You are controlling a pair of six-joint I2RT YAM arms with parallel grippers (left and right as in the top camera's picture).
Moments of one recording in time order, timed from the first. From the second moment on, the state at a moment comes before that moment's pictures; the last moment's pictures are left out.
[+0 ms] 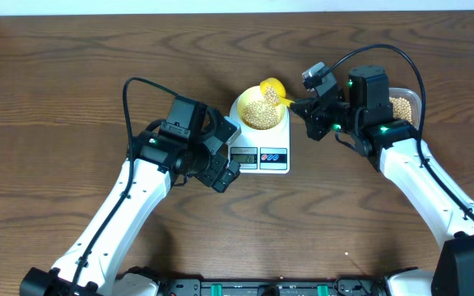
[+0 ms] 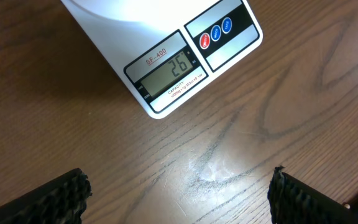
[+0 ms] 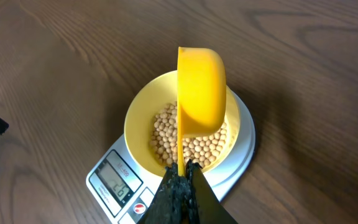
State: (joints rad) left arm -0.36 1.38 1.04 -0.87 0.30 0.25; right arm 0.26 1.53 1.01 -0.18 -0.55 -0.14
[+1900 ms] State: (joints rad) left arm -0.36 1.38 1.04 -0.87 0.30 0.25; right arm 0.28 1.53 1.01 -0.11 -0.50 -0.31
